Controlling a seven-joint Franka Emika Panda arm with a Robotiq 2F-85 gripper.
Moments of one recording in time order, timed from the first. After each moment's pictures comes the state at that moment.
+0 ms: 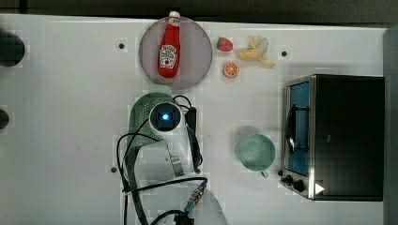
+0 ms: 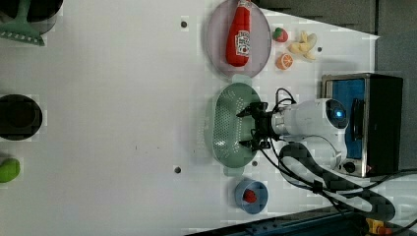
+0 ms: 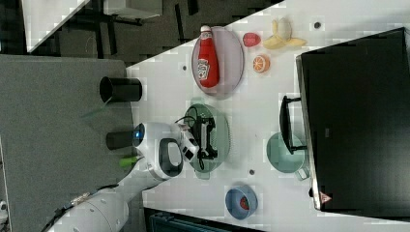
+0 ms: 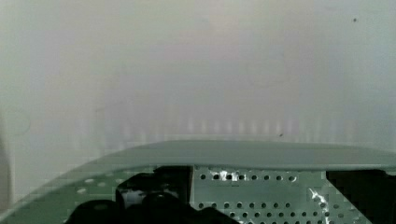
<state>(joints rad) -0.12 0.44 0.28 -2.34 -0.18 1.04 1.12</state>
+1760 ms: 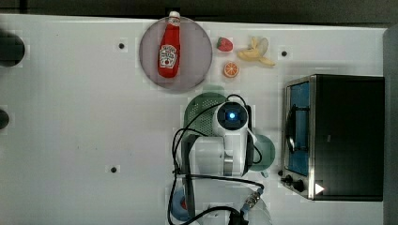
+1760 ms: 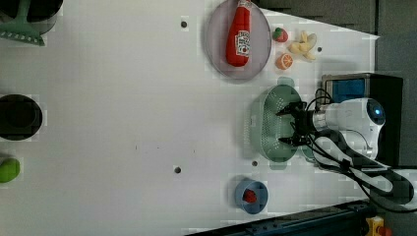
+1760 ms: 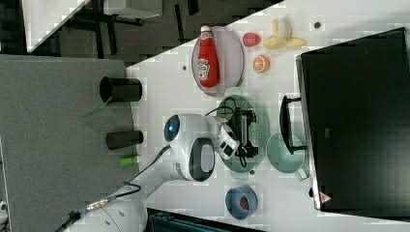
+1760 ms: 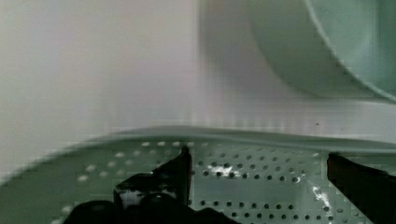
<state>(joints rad) -0.14 0.43 -0.02 -2.34 -0.16 1.06 0.75</state>
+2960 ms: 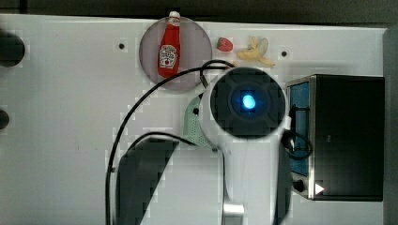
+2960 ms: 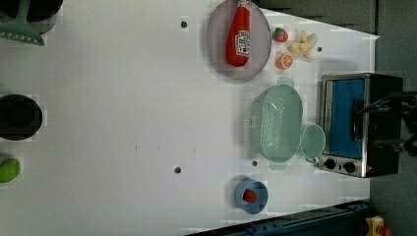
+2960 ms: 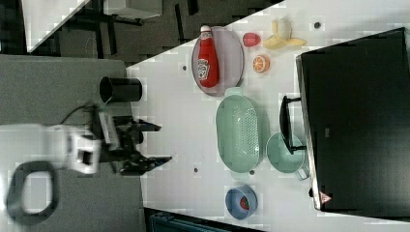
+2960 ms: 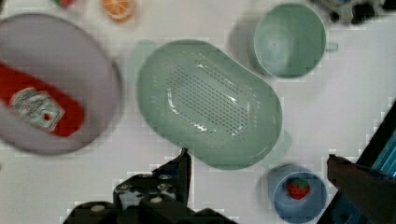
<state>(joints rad) -0.13 -0.18 0.08 -1.99 0.00 0.17 0.21</state>
